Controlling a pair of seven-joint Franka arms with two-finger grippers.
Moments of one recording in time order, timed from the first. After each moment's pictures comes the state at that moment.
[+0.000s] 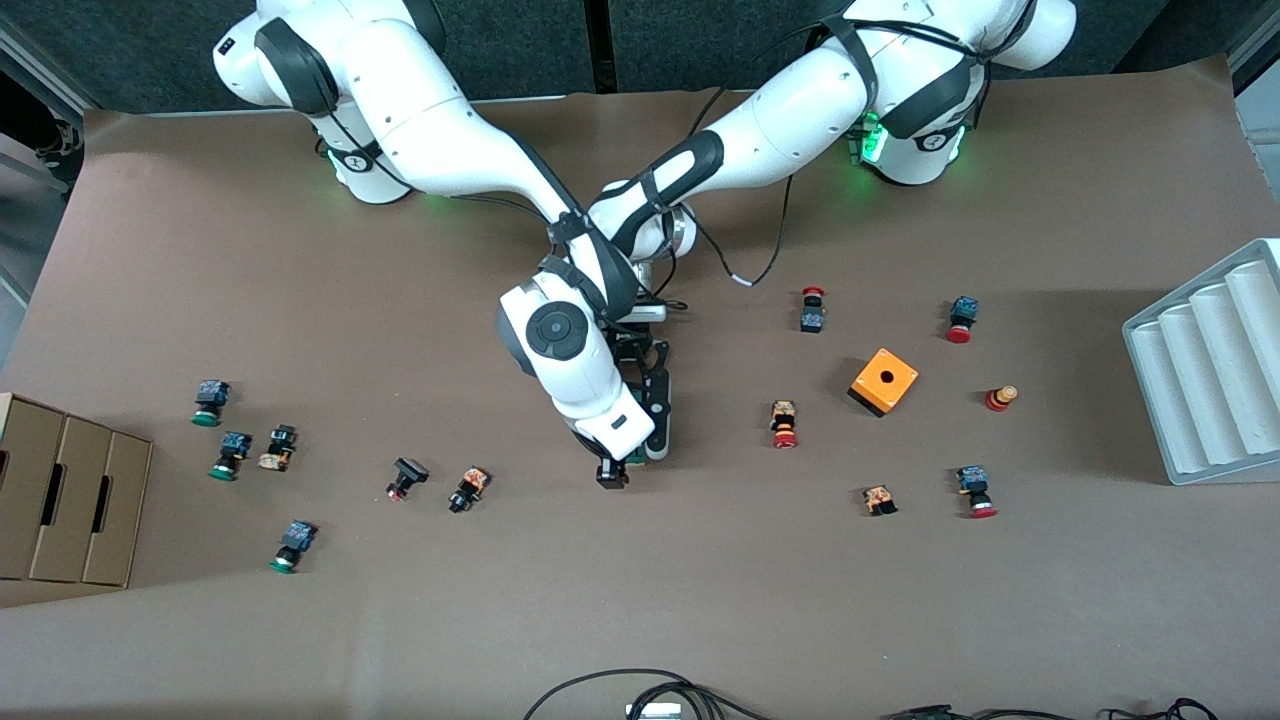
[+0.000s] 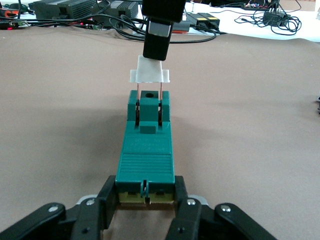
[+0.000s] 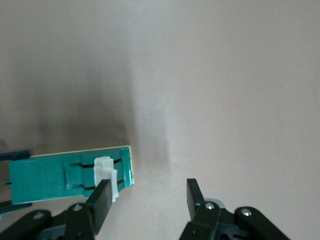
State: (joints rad) left arm -0.65 0.94 -0.48 -1.71 1.95 2.02 -2.45; right arm 0.81 0.82 -0.21 -1.39 0.20 2.44 -0.95
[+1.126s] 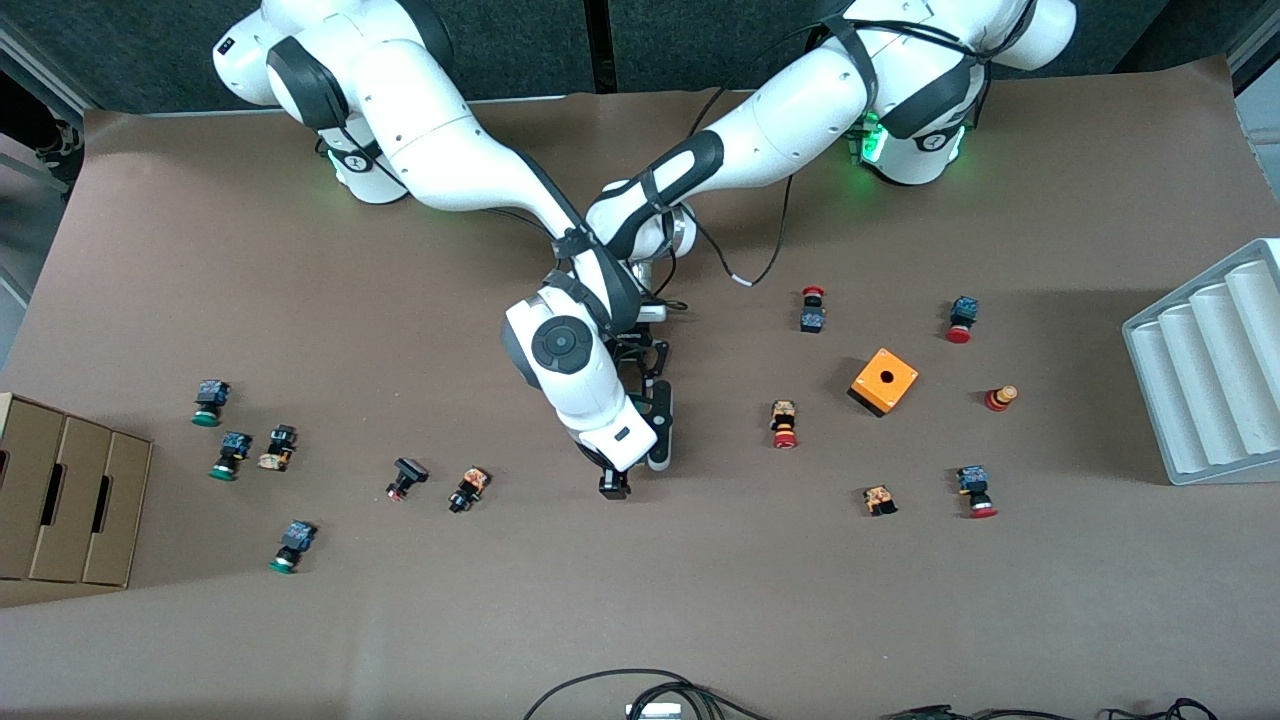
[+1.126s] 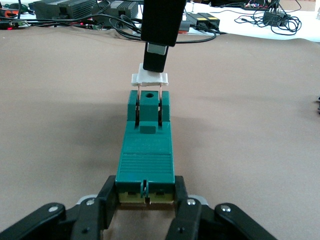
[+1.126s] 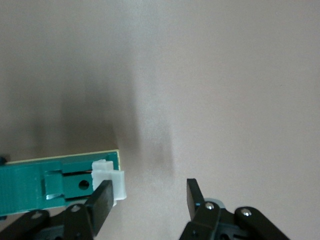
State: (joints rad) left arm -0.65 0.94 -0.48 -1.71 1.95 2.02 -2.45; right arm 0.80 0.87 -0.21 -1.35 0.20 2.45 -0.95
